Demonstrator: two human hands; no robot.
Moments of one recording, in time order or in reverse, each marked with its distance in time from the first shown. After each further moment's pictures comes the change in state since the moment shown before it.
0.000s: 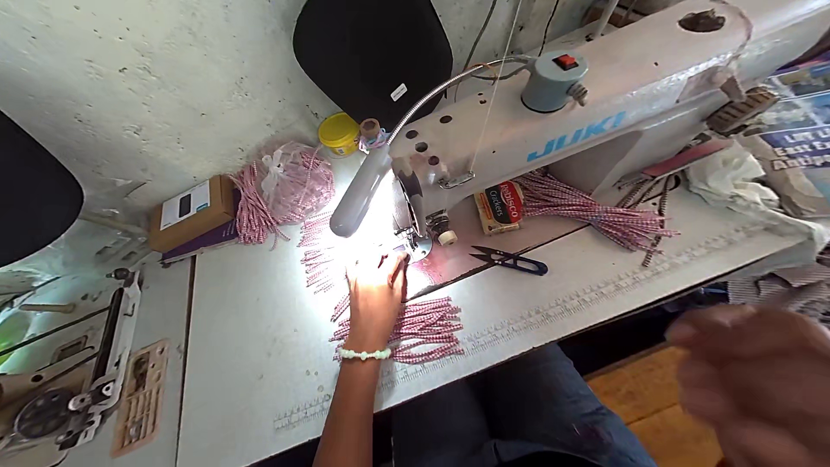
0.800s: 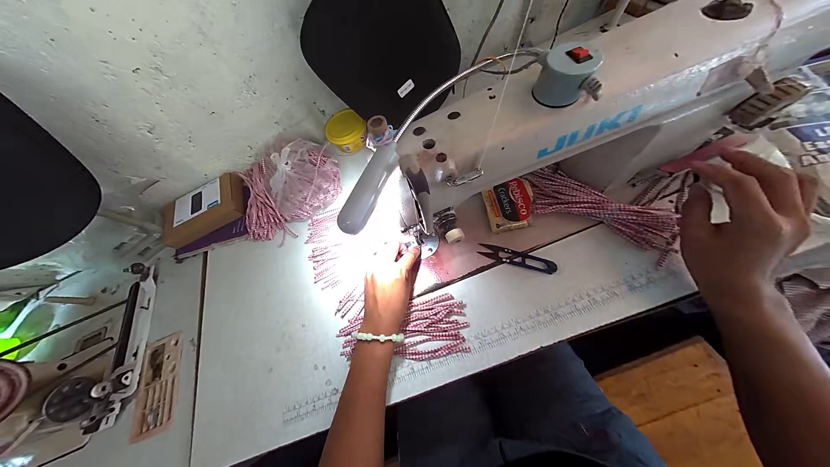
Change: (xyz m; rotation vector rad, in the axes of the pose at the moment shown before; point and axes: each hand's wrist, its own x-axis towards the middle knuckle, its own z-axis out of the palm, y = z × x) left_hand 0.008 -0.002 0.015 0.066 -0.002 0.122; right_hand -0.034 0.167 -0.080 -0.996 0.281 0.335
